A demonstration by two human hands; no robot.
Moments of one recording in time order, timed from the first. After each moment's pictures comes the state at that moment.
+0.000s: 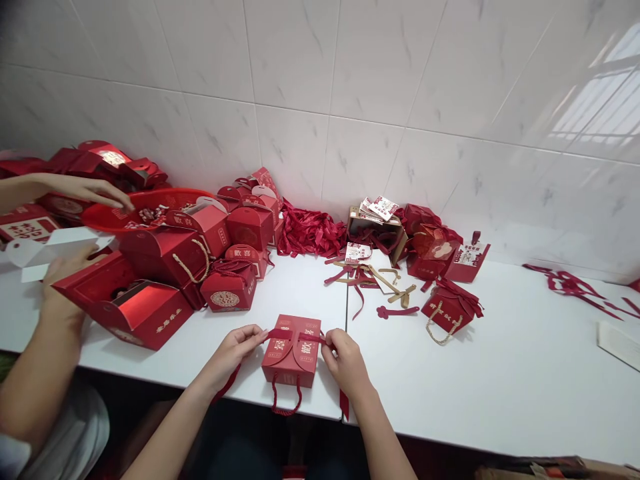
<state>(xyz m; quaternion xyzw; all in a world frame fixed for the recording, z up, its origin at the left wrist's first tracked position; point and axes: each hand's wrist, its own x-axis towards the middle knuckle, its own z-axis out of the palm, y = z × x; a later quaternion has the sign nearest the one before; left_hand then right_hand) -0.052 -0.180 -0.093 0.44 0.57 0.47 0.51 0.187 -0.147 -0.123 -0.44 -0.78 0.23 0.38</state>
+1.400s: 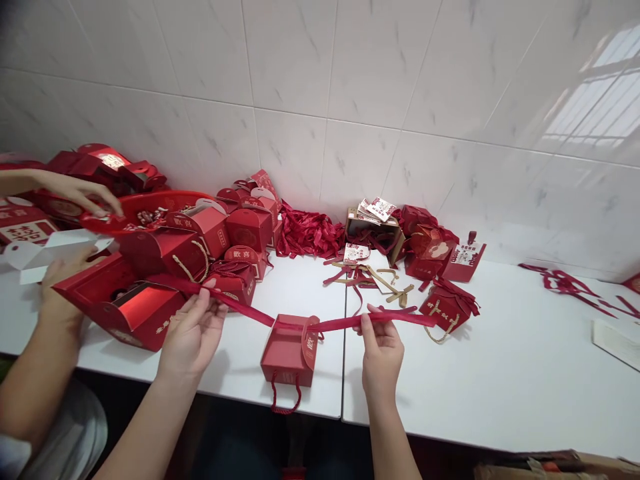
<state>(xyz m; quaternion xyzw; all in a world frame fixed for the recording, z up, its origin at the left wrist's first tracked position) -0.060 -0.172 -0.024 0.14 0.33 0.83 0.43 0.200 -0.156 -0.067 -0.47 -0.34 0.40 0.71</state>
